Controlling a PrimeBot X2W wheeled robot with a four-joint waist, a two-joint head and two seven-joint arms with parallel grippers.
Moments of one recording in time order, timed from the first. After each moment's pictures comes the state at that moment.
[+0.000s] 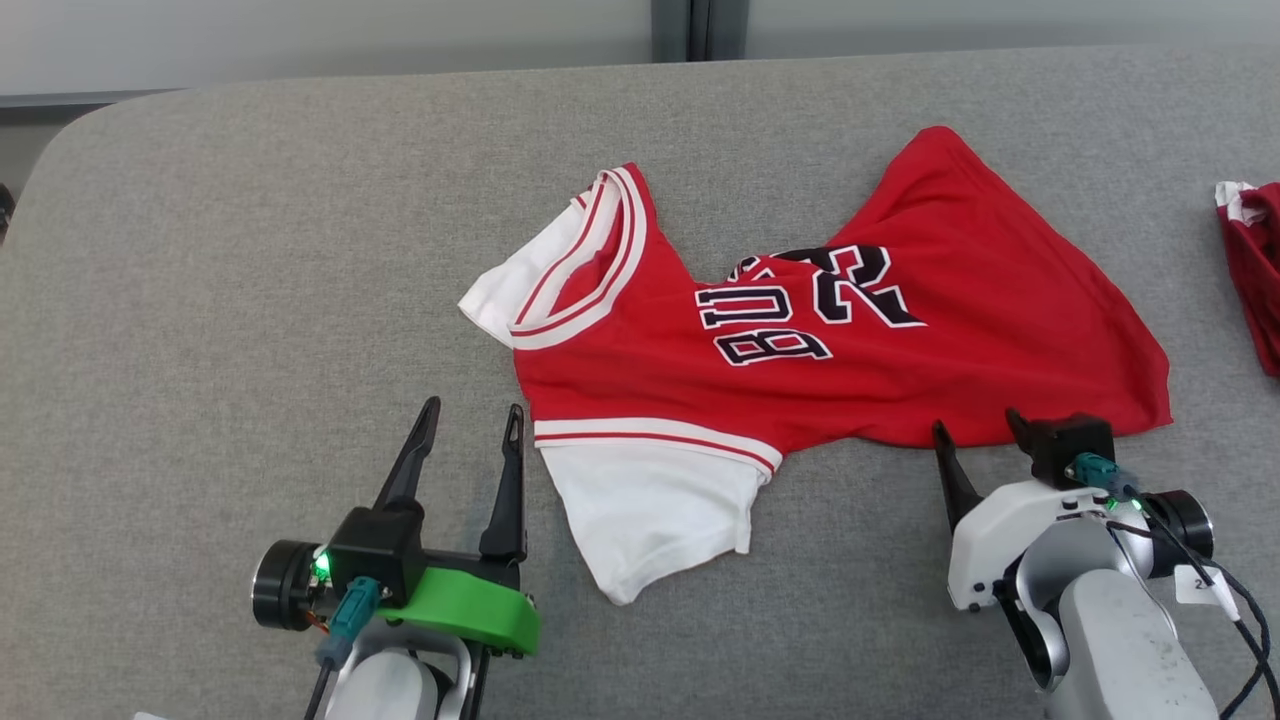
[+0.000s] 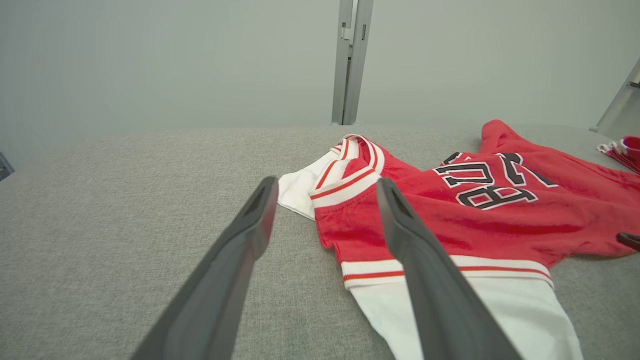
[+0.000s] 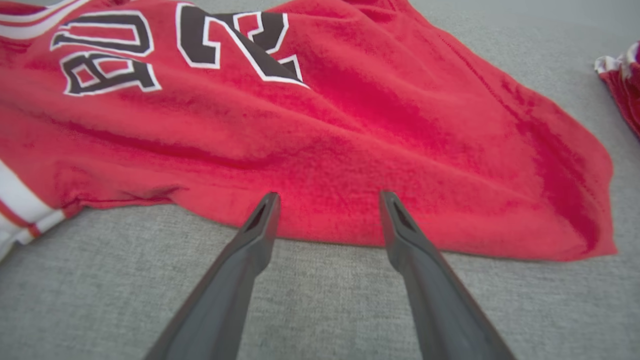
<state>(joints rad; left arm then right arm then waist) -0.15 0.06 -0.32 0.21 -0.22 0.05 -0.26 -0.23 -0.05 -0.04 0.41 -0.05 0.13 0.02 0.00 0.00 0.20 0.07</state>
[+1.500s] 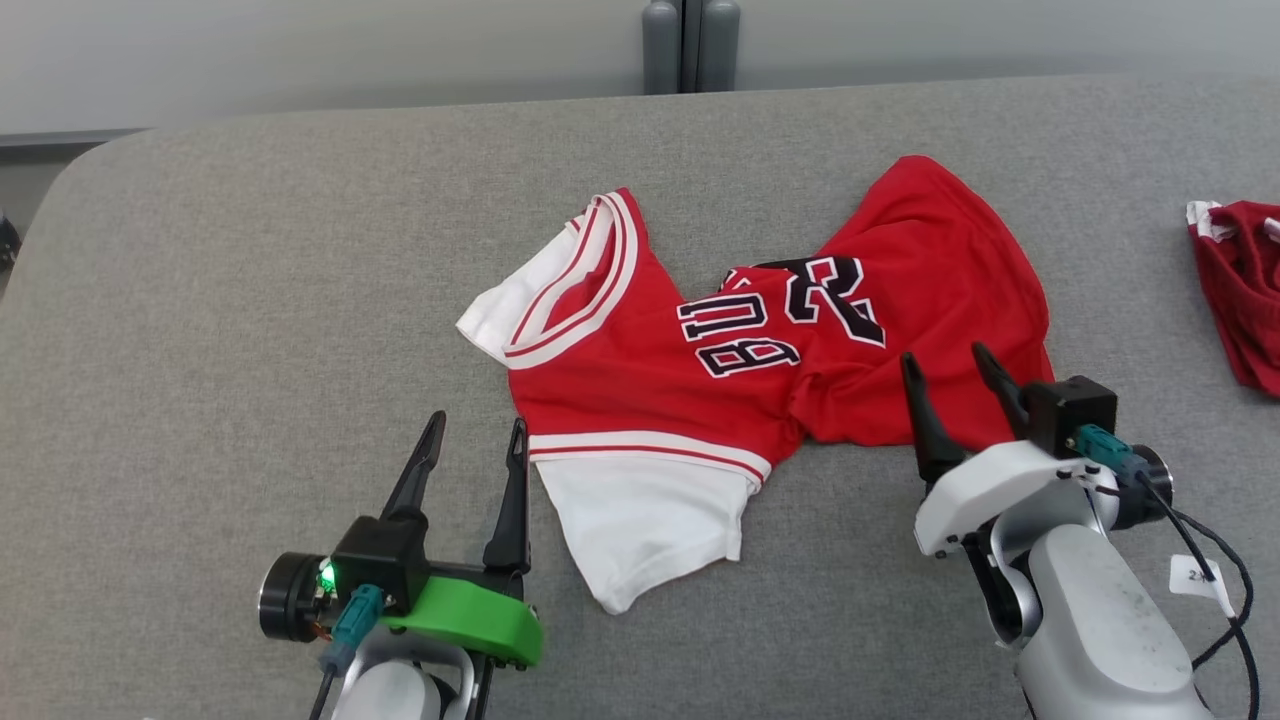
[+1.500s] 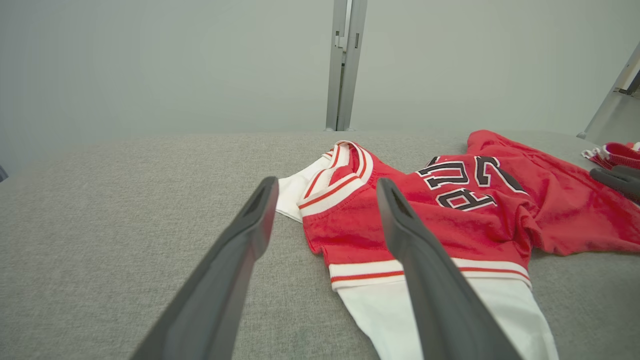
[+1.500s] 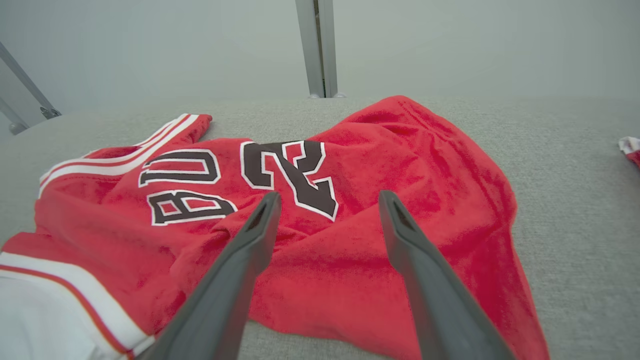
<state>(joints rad) -0.14 0.05 -0.32 0.23 -0.23 0.05 -0.26 -0.37 -0.05 0.05 0.56 0.12 0.13 -0.20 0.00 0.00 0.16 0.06</state>
